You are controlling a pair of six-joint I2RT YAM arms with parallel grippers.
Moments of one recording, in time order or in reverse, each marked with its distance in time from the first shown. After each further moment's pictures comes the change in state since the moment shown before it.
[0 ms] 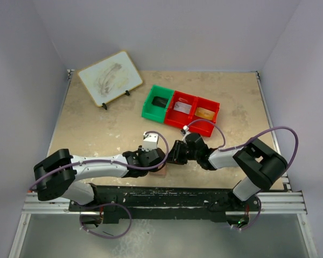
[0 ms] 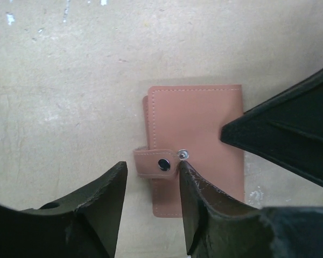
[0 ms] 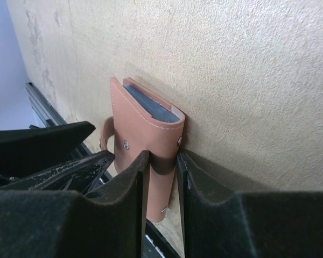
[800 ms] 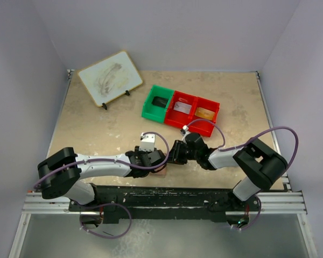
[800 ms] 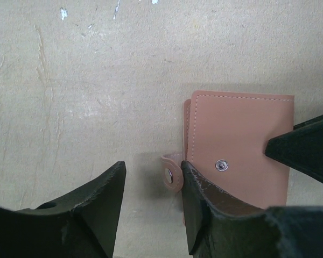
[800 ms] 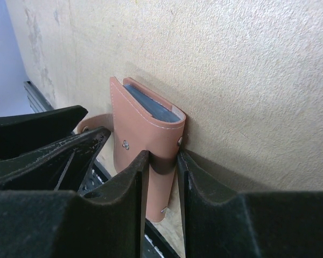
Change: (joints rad) left arm 0.000 0.042 0.015 -0.112 -0.108 -0.061; right arm 0.000 0.000 0.006 -0.008 -0.001 -0.012
